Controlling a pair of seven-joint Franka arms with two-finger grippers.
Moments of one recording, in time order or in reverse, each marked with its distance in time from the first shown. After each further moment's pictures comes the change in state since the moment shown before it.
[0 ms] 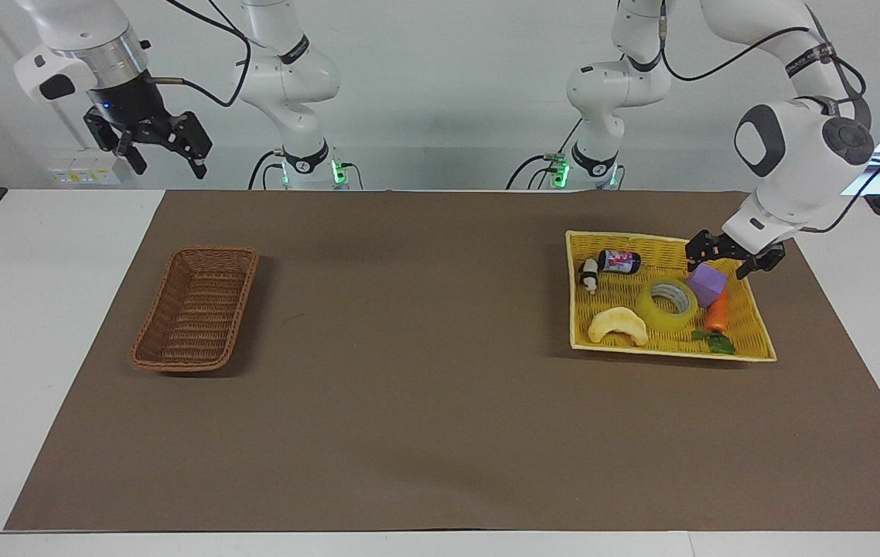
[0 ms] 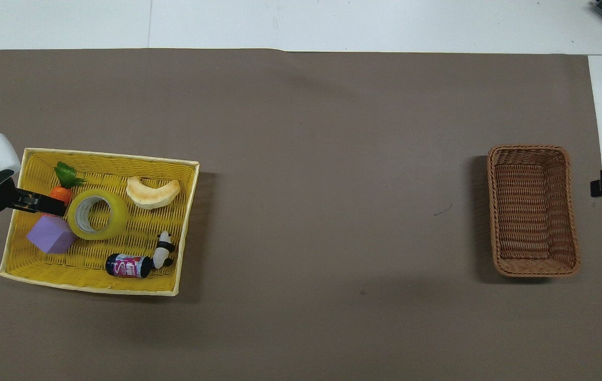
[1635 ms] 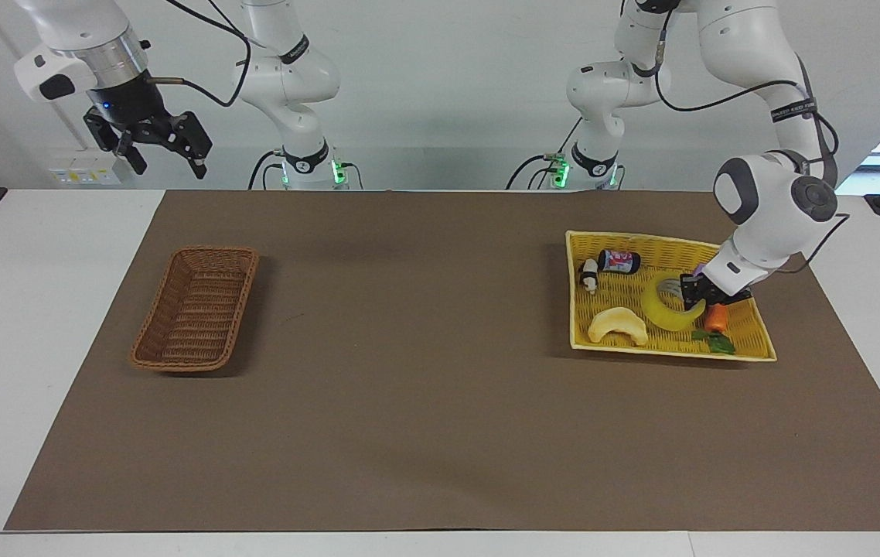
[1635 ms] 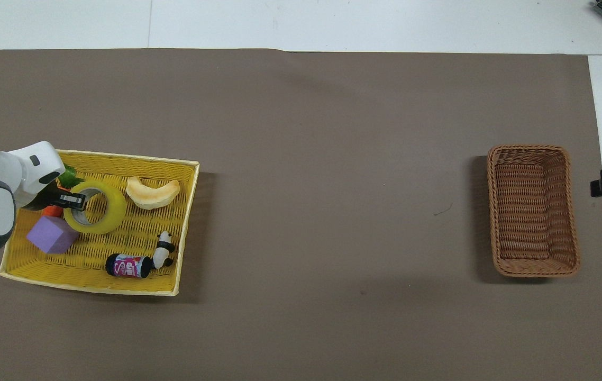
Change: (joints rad) left arm -0.001 0.101 -0.007 0.044 -0.019 0.035 -0.020; right arm 0.000 0.000 0.000 0.000 0.000 0.000 0.000
